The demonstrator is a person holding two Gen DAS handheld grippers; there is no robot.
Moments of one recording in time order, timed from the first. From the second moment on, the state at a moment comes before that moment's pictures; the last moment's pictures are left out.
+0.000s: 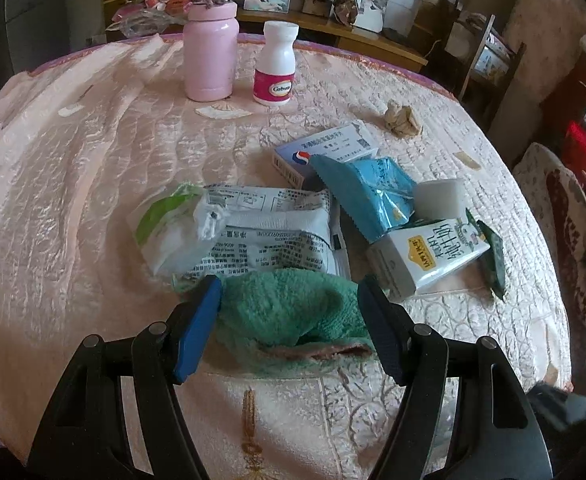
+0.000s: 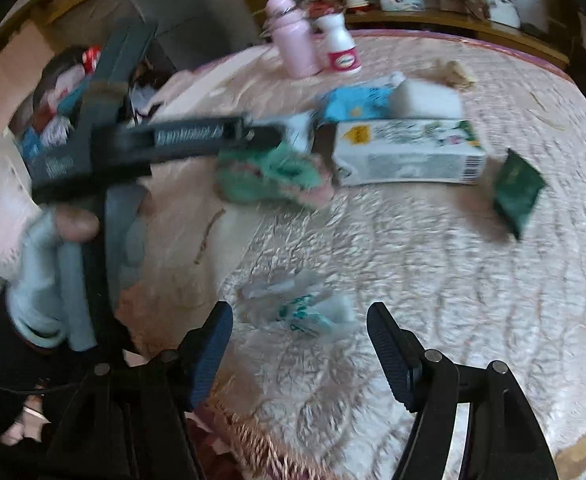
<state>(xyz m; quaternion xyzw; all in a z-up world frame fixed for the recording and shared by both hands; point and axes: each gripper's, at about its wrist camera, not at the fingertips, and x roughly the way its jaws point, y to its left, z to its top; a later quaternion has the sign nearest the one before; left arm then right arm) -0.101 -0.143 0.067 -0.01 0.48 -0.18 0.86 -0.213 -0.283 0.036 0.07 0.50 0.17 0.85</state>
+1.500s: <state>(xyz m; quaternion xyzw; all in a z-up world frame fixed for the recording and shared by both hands) -0.271 -0.531 0.127 0.12 0.41 -0.49 0.76 -0.439 -0.672 0.091 0.18 0.41 -0.30 0.84</state>
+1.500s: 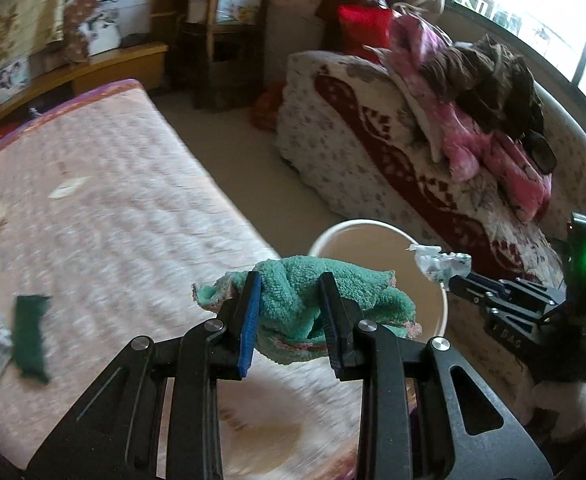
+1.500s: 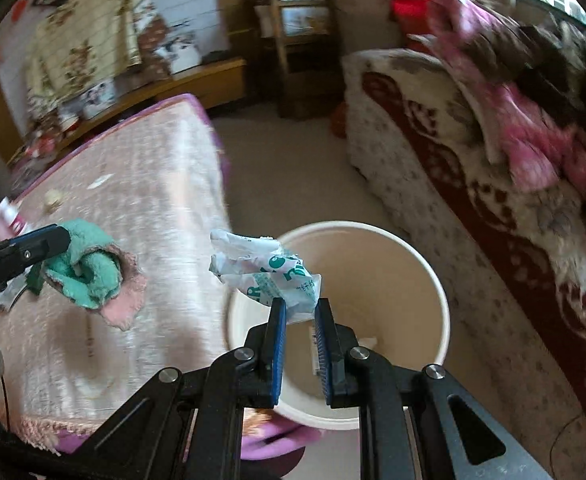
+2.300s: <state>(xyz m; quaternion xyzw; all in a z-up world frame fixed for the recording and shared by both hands) -0.285 -0.546 0.114 0.15 0.39 -0.50 0.76 -0.451 -0.693 0.069 0.21 0.39 -0.34 0.83</state>
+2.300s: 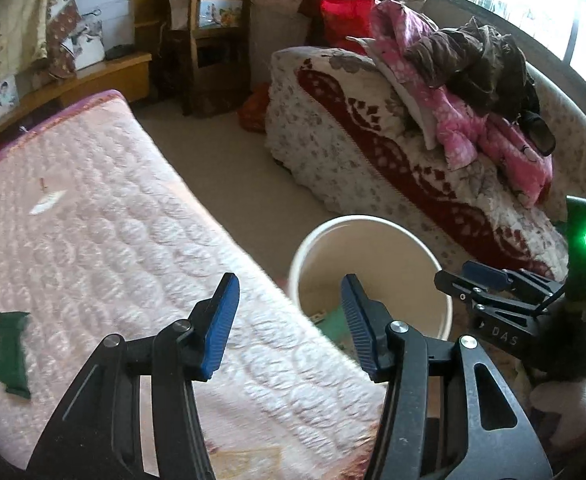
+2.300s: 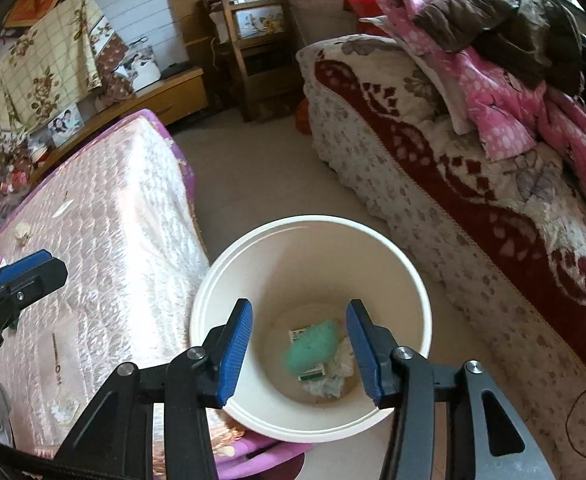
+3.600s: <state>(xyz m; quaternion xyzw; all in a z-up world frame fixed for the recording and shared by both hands) -0.164 -0.306 0.110 0.07 0.42 -0.31 0.85 -0.282 -0.512 0.077 0.13 0.43 -0.15 0.88</state>
